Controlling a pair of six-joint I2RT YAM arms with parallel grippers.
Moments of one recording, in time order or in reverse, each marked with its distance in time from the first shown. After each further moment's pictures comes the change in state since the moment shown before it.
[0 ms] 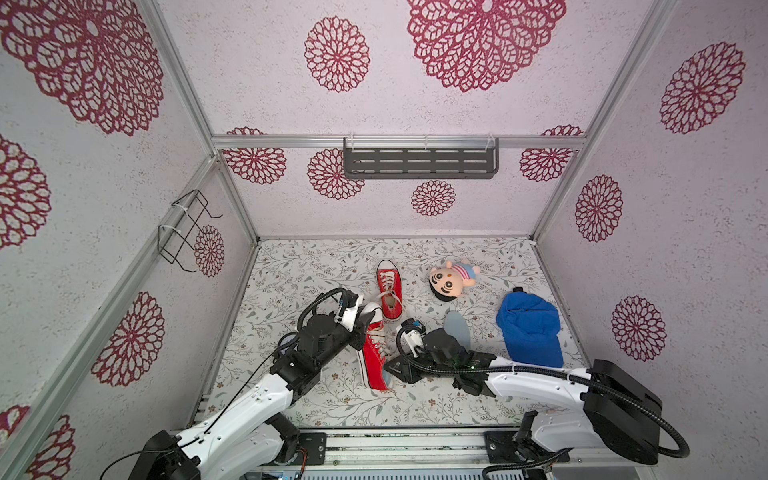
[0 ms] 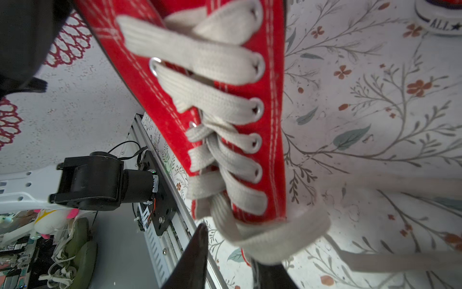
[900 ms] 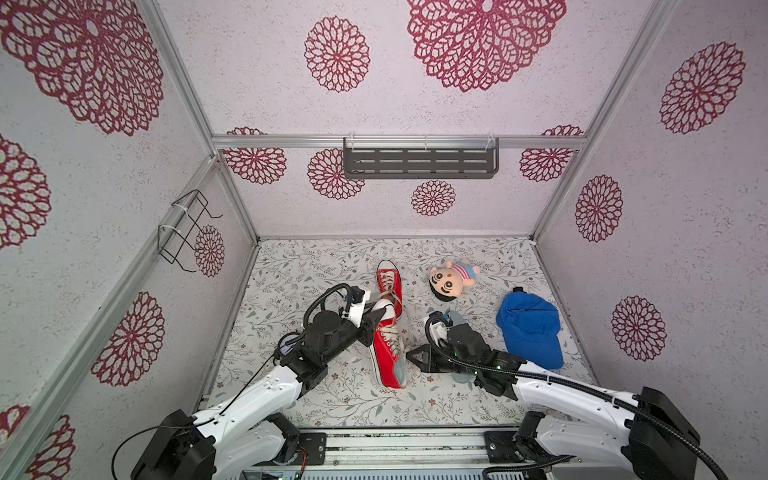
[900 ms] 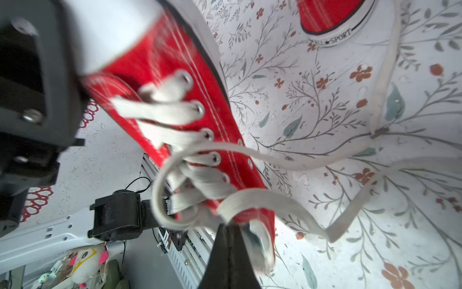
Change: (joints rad) left arm -0.032 0.098 0.013 0.118 0.046 -0.020; right arm -0.124 -0.278 -0.050 -0.198 0.036 0.189
